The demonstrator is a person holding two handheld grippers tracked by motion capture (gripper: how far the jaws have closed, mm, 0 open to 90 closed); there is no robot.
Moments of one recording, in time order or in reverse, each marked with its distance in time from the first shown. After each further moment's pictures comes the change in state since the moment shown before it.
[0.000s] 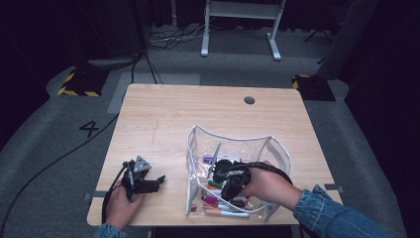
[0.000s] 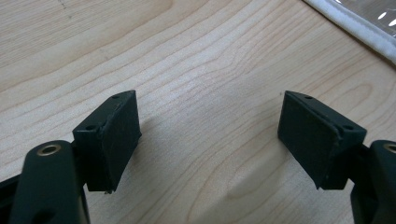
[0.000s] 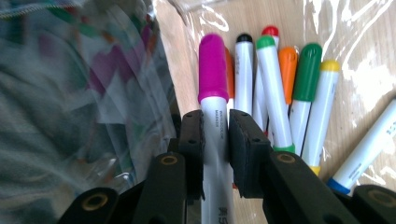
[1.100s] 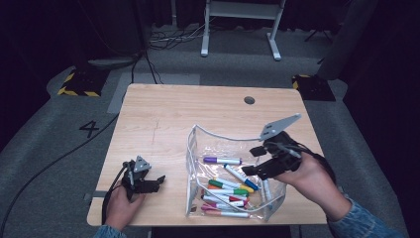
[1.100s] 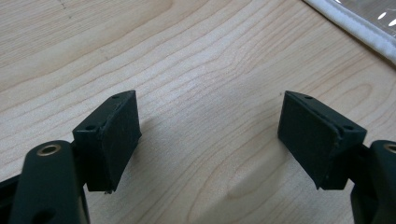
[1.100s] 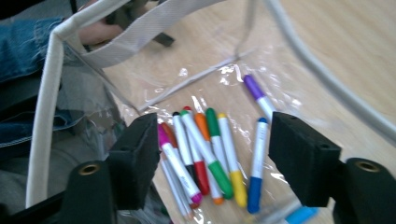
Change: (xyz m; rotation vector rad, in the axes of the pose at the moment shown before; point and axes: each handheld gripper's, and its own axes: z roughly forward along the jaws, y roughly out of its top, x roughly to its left) left arm 0.000 0.000 0.000 0.004 0.000 -0.001; right arm 0.001 -0.093 -0.111 -0.567 -0.213 0.233
